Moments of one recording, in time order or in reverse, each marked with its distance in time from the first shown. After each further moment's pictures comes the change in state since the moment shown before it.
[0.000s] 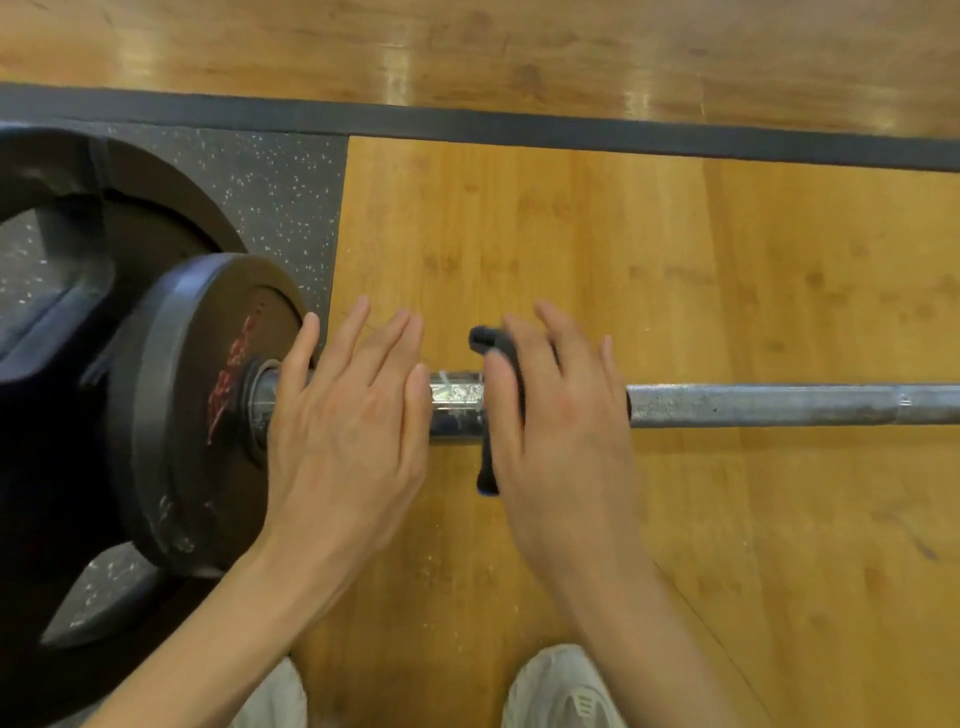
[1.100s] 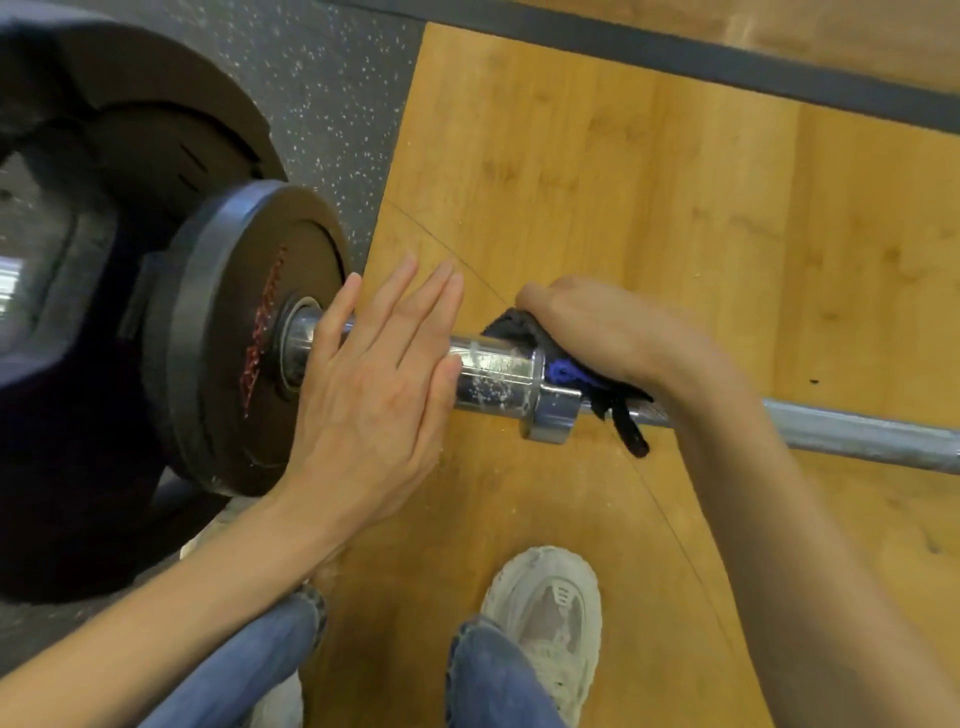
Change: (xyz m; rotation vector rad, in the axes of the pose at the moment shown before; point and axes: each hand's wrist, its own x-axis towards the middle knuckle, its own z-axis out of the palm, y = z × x) left_hand -0.066 0.009 0.004 0.019 0.075 0.052; right_hand 0.045 -0.004 -0.040 -0.101 -0.949 0.021
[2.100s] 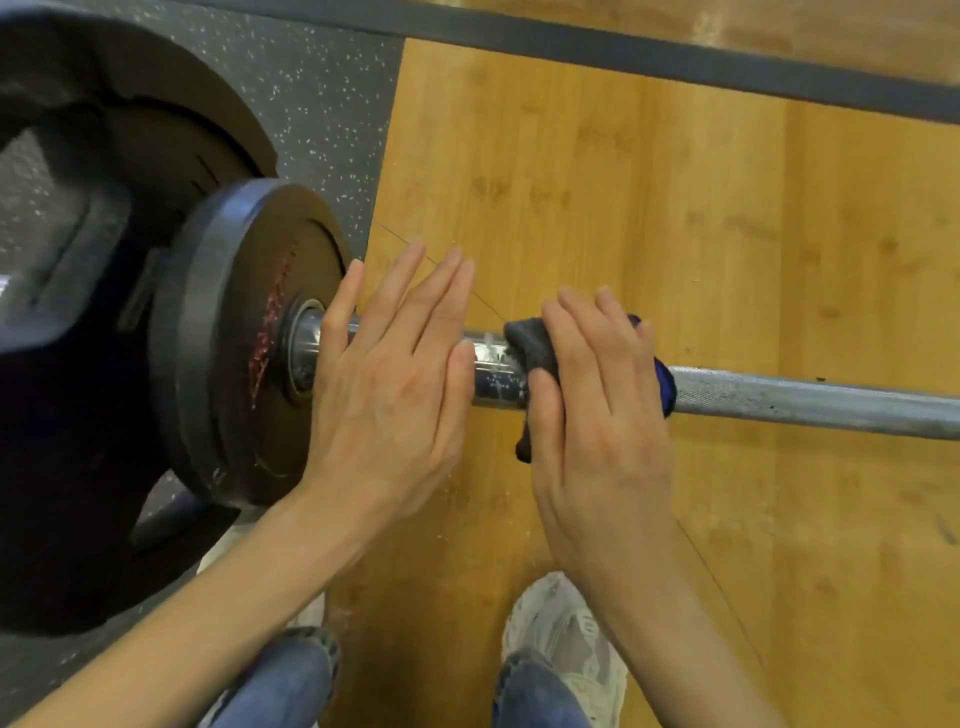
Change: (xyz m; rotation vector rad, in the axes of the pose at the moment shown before) left_hand 0.028 -0.005 0.003 -0.049 0.026 -0.003; right_hand -0.022 0.012 0.104 -0.050 1.032 -0.225
